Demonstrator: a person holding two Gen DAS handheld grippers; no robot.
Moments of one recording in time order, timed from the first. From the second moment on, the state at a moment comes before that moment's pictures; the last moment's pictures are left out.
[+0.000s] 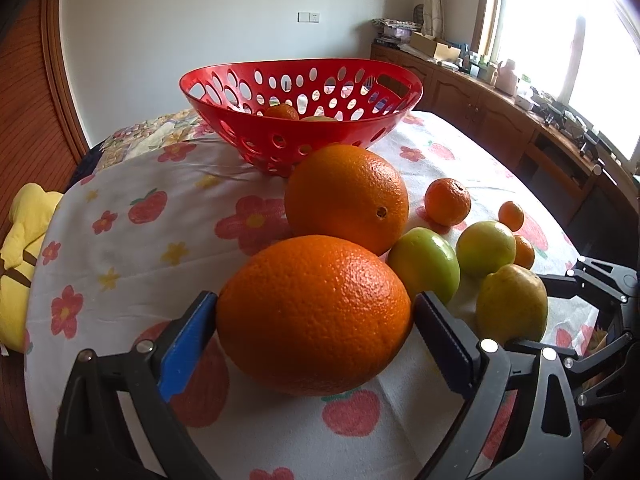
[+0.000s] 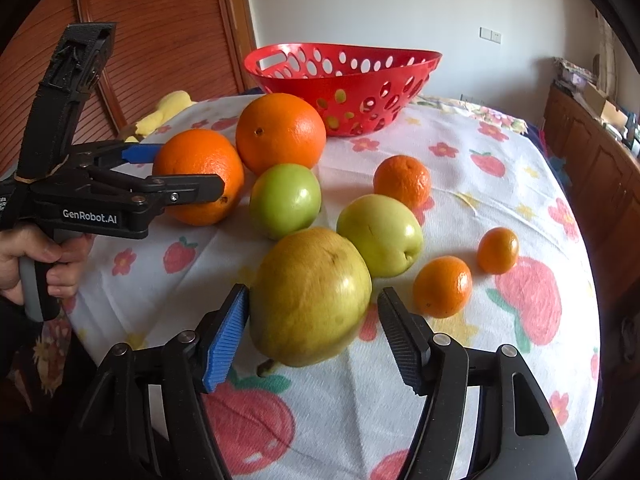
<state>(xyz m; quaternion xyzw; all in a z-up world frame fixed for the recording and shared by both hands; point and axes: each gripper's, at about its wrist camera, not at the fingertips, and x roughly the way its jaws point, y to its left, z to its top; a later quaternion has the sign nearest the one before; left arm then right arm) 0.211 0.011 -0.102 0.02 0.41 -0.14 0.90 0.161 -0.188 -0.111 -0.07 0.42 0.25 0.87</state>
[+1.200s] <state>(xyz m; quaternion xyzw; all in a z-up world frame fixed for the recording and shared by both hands) 0.195 0.031 -0.104 -0.02 0.40 -0.14 0.91 0.164 -0.187 -0.112 -0.05 0.41 0.26 0.87</state>
